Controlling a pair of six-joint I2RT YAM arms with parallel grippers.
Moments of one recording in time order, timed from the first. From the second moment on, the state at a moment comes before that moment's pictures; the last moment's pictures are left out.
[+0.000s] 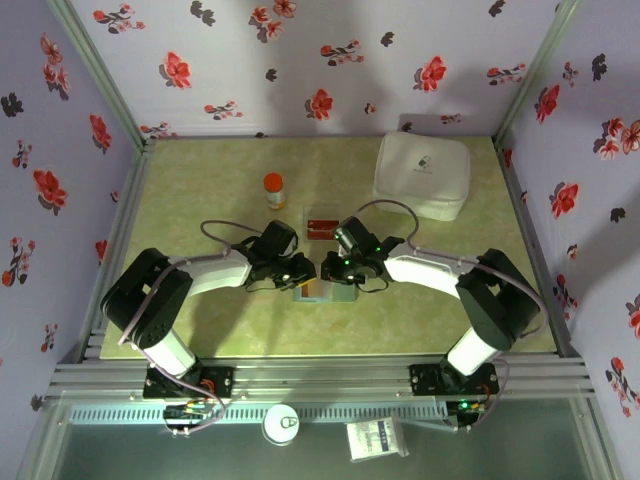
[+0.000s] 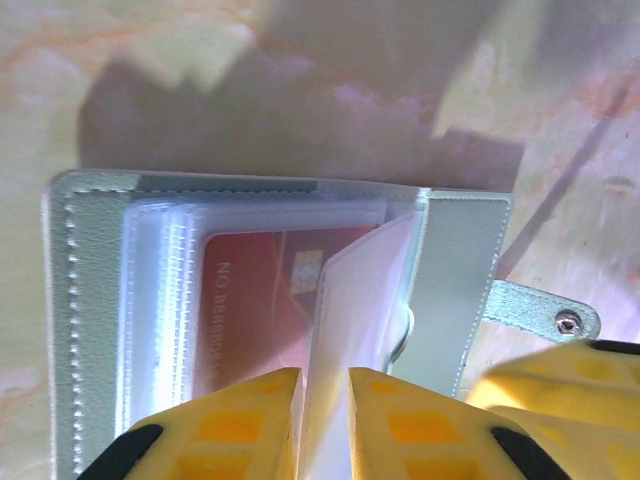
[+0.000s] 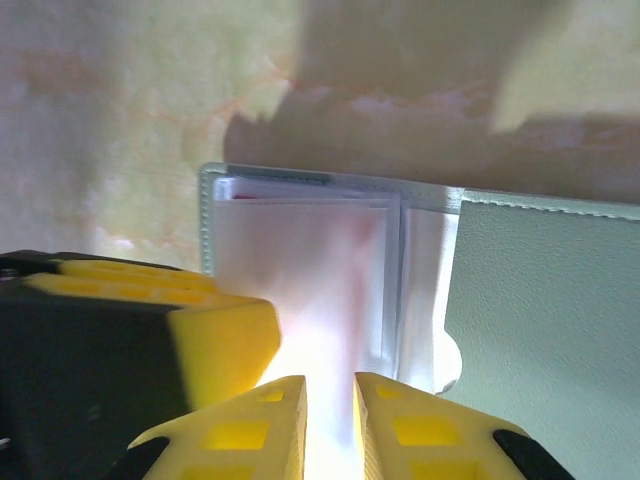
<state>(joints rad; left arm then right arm) -0.73 1.64 0.80 -0.12 0.36 -0.99 0.78 1.58 0.90 -0.32 -0.26 0.82</state>
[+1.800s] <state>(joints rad) -0.64 1.52 0.75 -0.24 0.35 -0.93 0.75 1.58 0.93 -0.38 -0.24 0.80</state>
